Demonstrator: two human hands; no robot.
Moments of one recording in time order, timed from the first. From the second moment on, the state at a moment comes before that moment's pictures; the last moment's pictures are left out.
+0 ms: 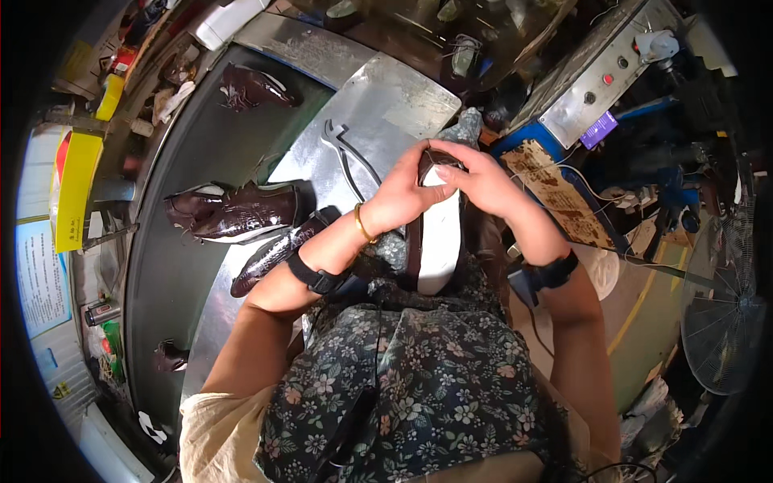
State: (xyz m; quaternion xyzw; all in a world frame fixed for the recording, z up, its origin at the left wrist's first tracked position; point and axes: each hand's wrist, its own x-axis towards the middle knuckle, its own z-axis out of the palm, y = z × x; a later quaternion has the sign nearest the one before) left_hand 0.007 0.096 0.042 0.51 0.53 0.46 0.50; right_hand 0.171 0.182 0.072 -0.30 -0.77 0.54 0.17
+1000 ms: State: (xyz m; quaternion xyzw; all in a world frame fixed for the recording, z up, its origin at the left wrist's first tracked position) left_hand 0.017 0.054 0.035 0.34 0.45 0.52 0.64; right_hand 0.245 0.062 0.017 -0.36 -0.45 0.74 0.35
